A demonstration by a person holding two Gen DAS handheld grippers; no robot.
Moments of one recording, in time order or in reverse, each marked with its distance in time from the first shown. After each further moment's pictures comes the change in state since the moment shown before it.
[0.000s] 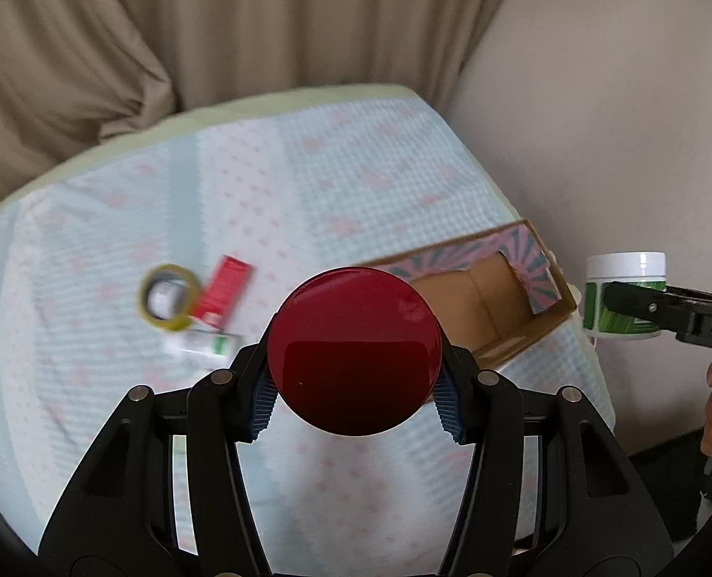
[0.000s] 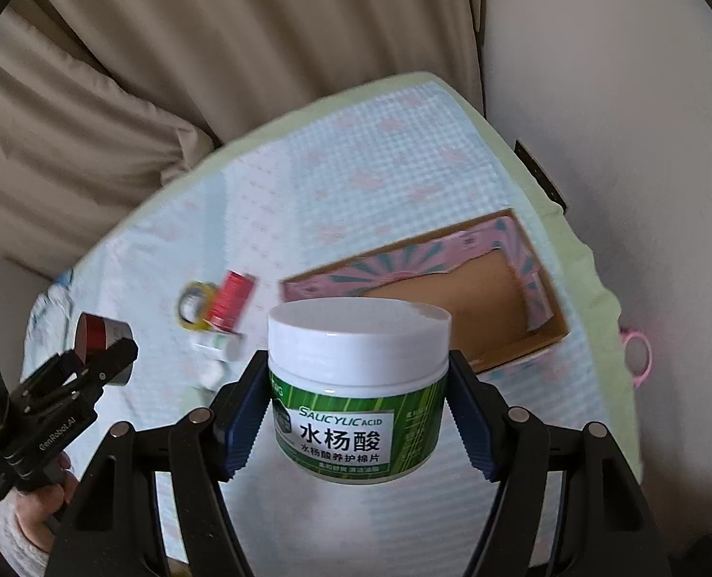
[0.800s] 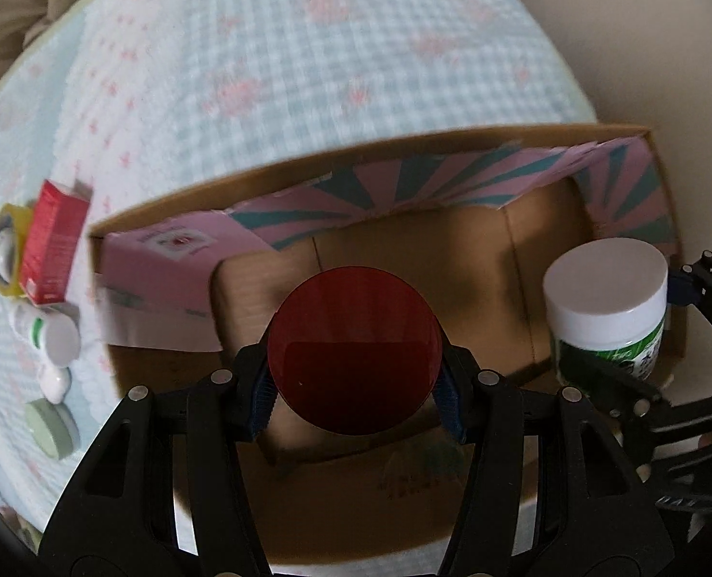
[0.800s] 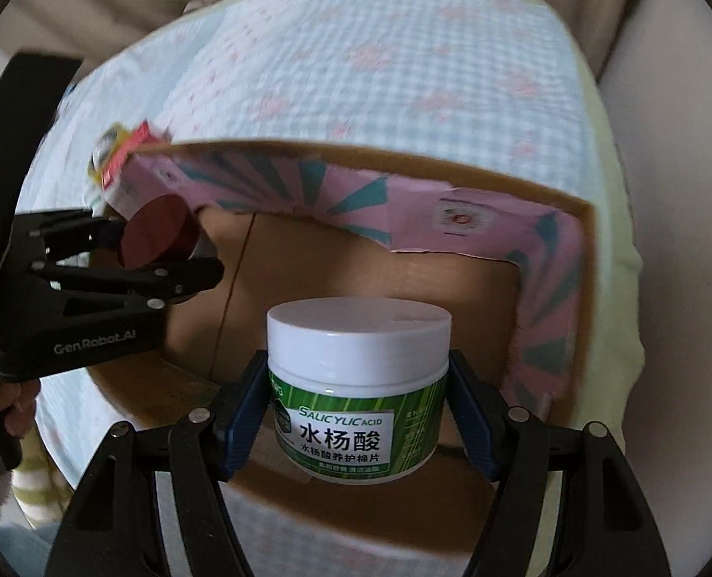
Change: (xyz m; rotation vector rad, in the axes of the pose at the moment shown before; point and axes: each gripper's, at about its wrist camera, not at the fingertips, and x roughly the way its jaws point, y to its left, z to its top) left arm 0.267 -0.084 0.006 -0.068 0.406 0.083; right arm 0.198 -0.092 0.034 -0.487 0.285 0.028
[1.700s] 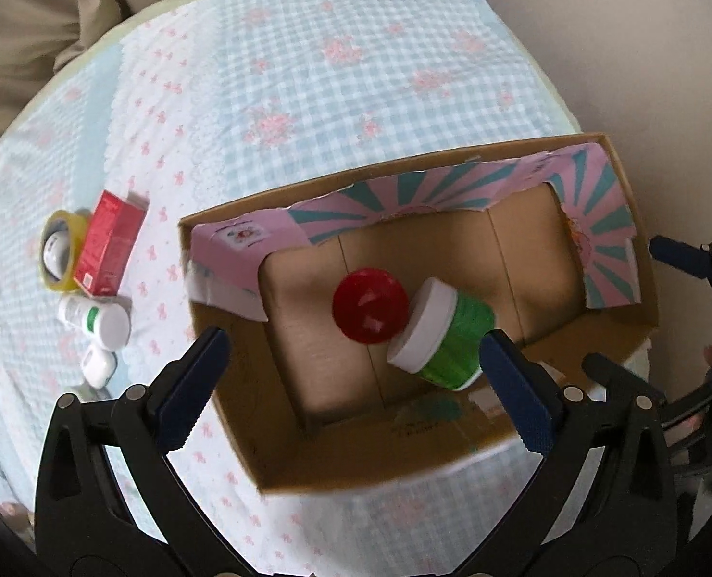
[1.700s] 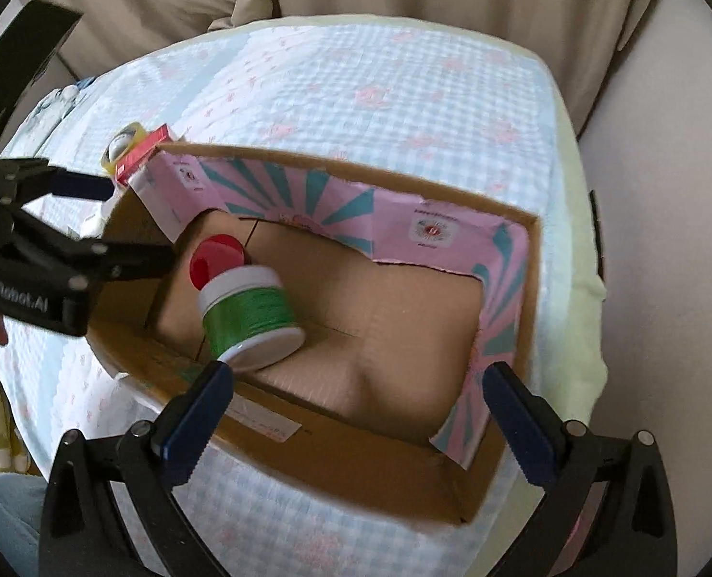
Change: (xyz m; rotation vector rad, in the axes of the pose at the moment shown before) left arm -0.067 0.001 -0.026 0.025 -0.094 0.058; right arm -0.043 0.005 -0.031 -0.069 -0.143 -0.079
